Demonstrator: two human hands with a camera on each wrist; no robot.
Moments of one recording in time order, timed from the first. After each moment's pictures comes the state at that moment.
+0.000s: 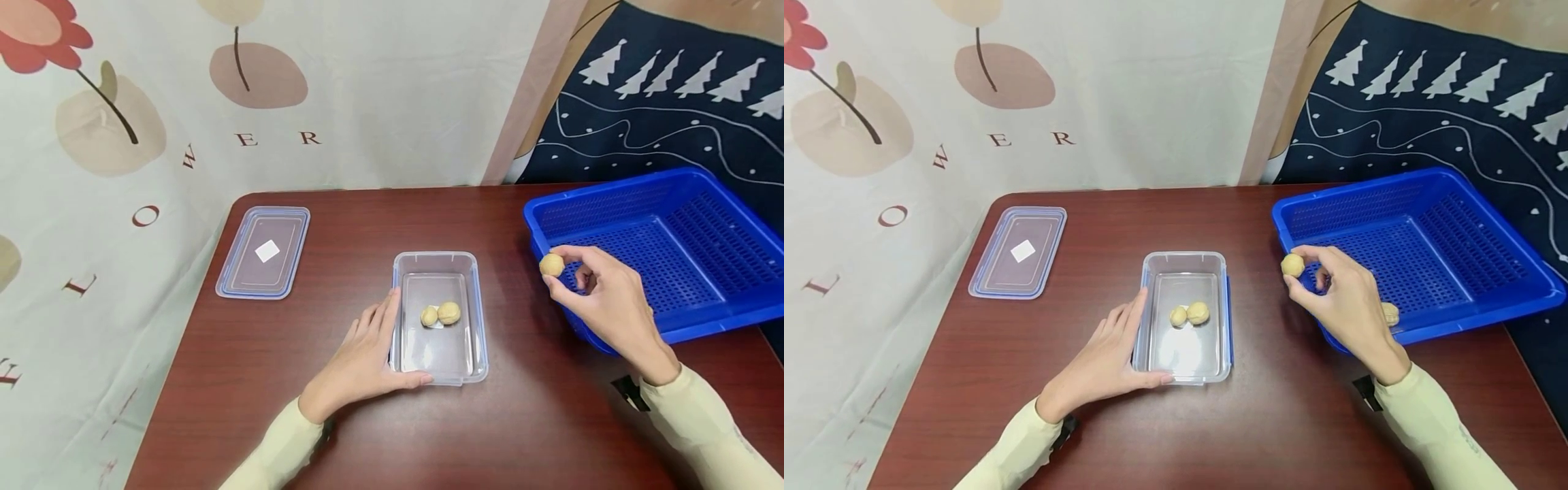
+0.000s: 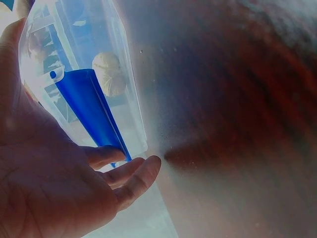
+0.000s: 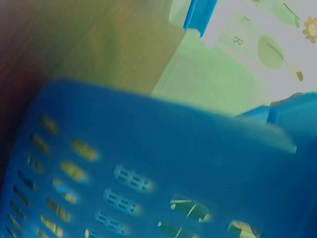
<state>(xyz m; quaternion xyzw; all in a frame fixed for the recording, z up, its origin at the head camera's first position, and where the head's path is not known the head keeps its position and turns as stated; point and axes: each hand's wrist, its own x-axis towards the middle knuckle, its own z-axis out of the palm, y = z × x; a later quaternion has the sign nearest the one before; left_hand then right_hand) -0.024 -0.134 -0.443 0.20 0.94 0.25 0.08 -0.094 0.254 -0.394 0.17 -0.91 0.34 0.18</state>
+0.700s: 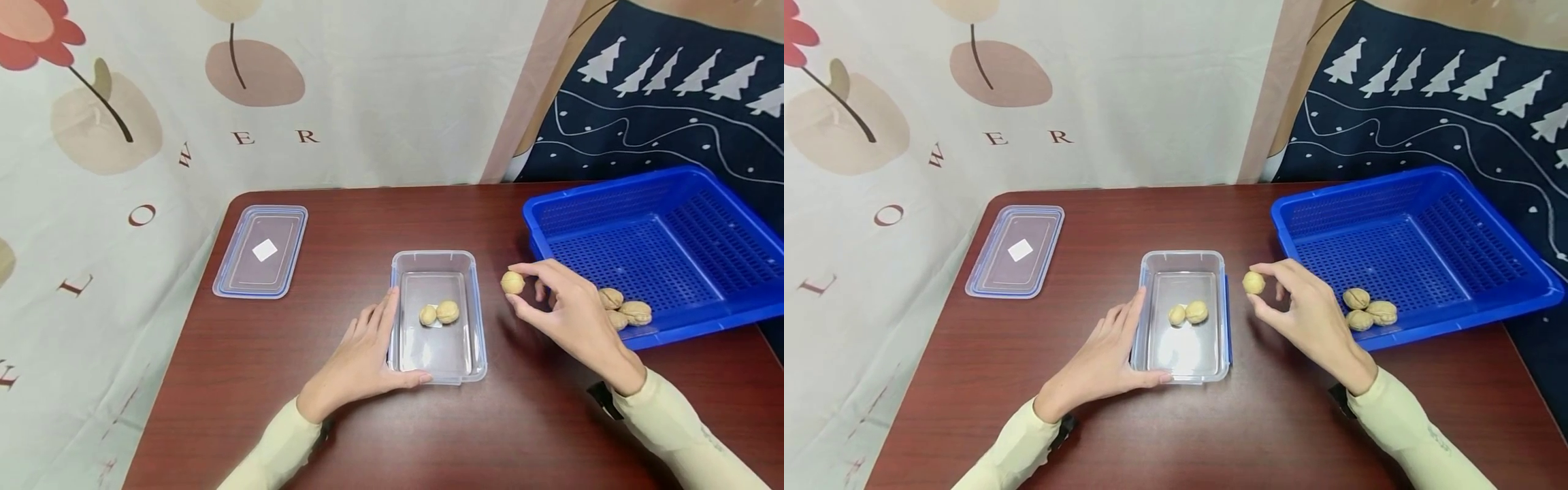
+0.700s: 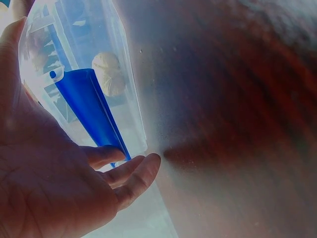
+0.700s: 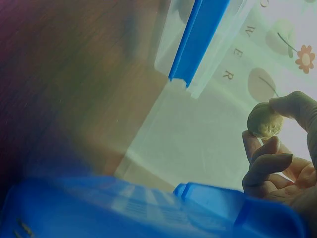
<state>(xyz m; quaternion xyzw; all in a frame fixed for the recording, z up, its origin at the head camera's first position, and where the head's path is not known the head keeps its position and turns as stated) -0.025 -0.133 -0.445 0.20 0.94 0.25 0.07 -0.084 0.218 -0.404 0.25 -0.89 0.35 0.16</state>
